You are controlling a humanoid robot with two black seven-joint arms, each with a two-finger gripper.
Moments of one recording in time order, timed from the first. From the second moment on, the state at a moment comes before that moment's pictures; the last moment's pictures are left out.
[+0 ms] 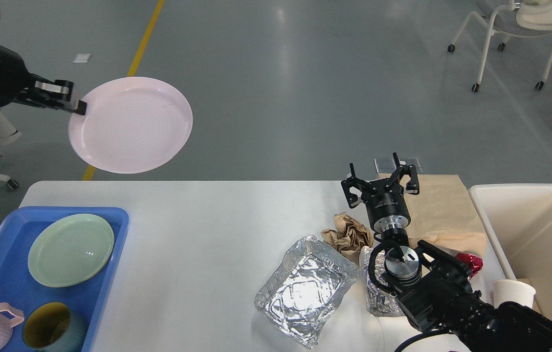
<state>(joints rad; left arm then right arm) -1.76 1.04 0.24 -1.14 1.06 -0.94 -0.08 0.65 0.10 0.72 0.35 0.41 0.54 0.46</state>
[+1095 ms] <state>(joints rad) -0.83 0.70 0.24 -0.23 1.29 -0.21 -0.48 0.65 0.10 0.71 0.35 0.41 0.54 0.46</state>
